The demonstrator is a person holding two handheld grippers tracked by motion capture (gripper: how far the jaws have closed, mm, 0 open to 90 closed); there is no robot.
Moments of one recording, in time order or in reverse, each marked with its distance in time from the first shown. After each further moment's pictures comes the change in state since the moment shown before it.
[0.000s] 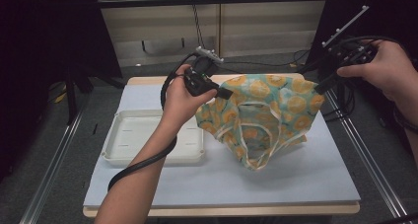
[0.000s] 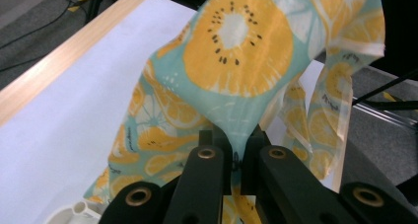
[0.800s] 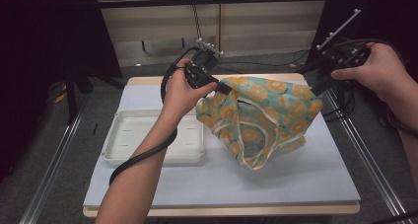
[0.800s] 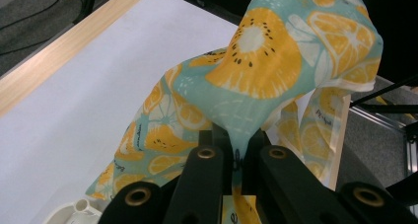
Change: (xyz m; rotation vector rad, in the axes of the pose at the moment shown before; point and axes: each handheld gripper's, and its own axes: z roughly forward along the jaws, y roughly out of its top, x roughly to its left) left arm 0.013 0.003 0.001 0.026 -0.021 -0.053; right arm 0.001 0.005 0.007 -0.015 -0.057 -0.033
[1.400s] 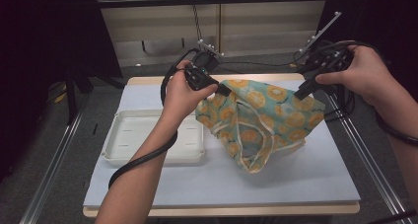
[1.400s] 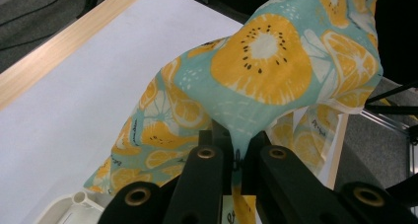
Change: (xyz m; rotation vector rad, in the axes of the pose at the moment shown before) left arm -0.005 -0.001 0.000 0.011 0.012 -0.009; right arm 0.033 0.019 0.012 -0.005 0.055 -0.099
